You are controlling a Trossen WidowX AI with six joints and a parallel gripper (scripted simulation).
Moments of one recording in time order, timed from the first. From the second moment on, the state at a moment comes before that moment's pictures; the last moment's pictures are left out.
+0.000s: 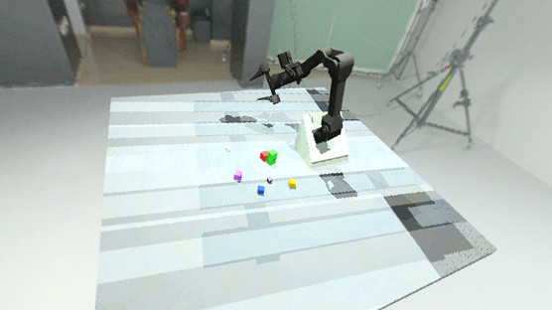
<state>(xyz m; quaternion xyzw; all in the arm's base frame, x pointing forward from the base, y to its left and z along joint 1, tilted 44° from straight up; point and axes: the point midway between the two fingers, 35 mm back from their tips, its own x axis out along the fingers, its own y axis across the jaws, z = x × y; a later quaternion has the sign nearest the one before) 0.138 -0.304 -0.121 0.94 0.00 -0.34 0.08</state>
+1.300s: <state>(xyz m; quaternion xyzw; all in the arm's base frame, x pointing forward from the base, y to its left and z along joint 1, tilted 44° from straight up) 0.229 -0.078 -0.024 0.67 0.62 -0.22 0.34</state>
